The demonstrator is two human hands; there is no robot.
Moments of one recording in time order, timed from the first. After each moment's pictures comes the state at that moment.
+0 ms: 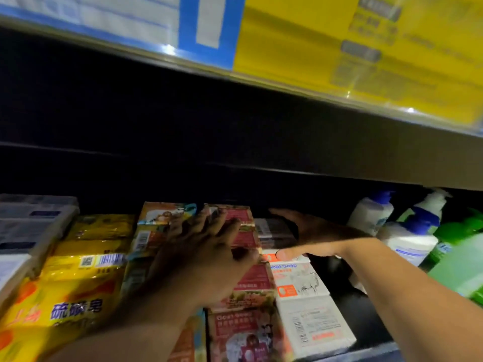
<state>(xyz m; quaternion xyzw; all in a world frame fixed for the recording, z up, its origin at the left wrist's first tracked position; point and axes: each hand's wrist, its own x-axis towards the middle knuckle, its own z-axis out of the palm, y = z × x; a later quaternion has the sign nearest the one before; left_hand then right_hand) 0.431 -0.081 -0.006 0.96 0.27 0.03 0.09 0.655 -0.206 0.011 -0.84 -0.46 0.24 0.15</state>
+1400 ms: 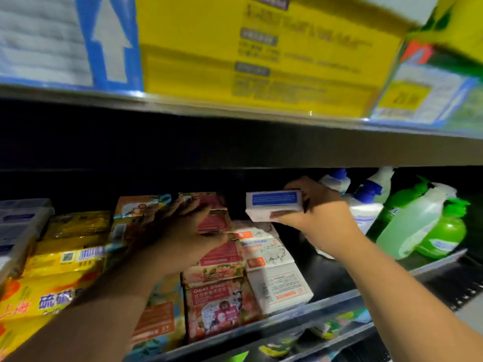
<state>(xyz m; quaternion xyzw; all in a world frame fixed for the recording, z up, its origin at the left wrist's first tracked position) 0.432 -0.074 0.001 0.95 0.26 0.03 0.16 0.590 -0.272 0.038 -0.84 -0.42 -0.12 0.34</state>
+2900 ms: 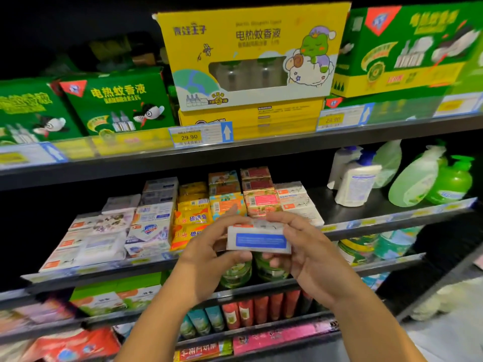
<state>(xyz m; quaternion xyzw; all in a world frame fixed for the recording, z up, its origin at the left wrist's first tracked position) 0.203 -0.208 0.085 0.76 0.15 0.22 0.59 0.340 -0.360 0.086 -0.45 -0.23 0.46 0.73</state>
